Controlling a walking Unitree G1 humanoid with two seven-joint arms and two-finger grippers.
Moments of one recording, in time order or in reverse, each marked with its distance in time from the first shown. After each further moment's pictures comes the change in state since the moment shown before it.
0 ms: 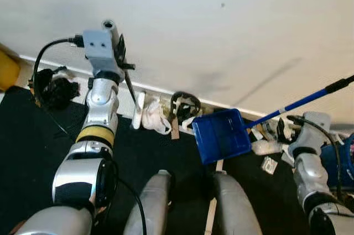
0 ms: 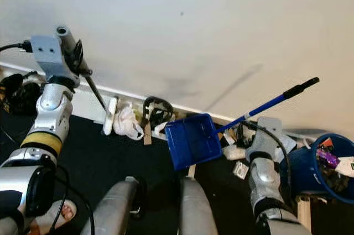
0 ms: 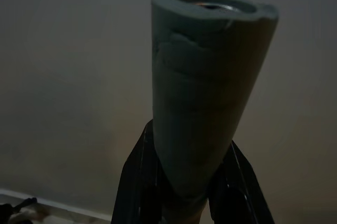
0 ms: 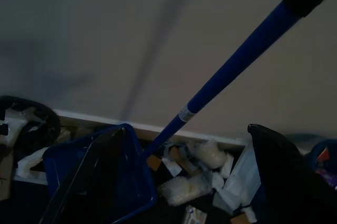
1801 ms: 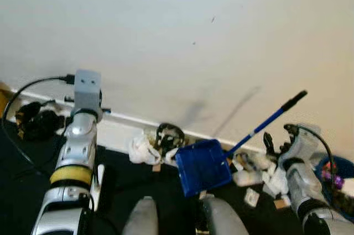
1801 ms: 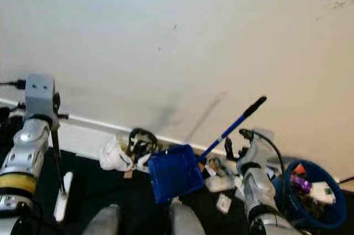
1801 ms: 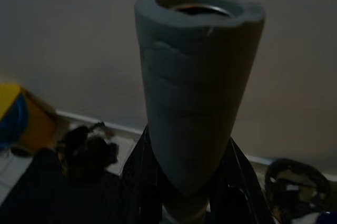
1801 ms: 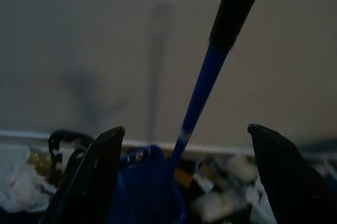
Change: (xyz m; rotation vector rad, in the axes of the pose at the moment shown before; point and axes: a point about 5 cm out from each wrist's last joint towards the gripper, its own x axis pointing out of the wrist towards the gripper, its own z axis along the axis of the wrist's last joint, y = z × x) left arm -0.073 0.048 -0.055 0.267 0.502 0.123; right arm -0.006 0.015 -0.021 0.229 0.171 0.141
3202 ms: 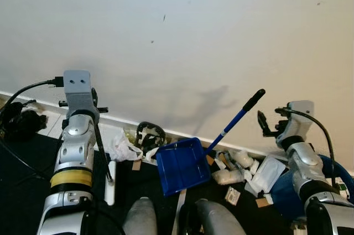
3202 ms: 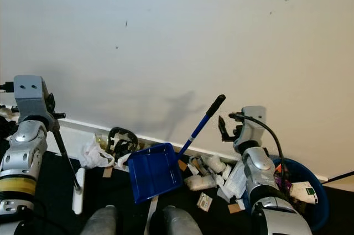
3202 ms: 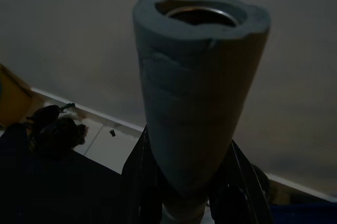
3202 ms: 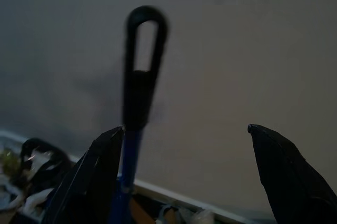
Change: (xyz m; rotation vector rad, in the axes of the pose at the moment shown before) left arm -0.003 0.008 0.006 -0.141 0.034 0.057; right arm 0.018 0.024 0.037 -0.208 -0.128 0.187
